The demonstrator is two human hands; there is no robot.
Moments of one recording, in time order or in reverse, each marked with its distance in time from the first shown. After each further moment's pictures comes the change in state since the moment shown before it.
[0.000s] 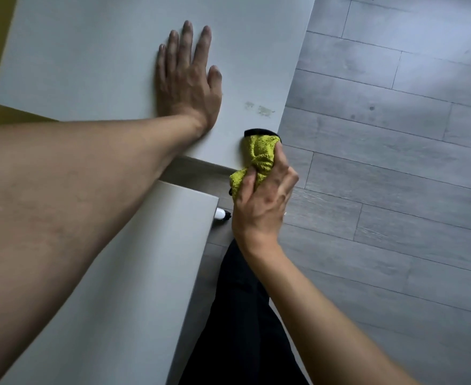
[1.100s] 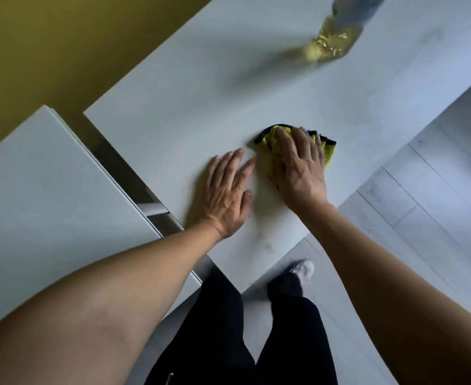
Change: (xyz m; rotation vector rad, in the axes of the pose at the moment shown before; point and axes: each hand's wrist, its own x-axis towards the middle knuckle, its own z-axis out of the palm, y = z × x) left_hand 0.000 -0.001 -0.007 -0.162 0.045 -0.171; right_hand 0.283 -0.128 0.059 -0.498 -0.595 -0.987
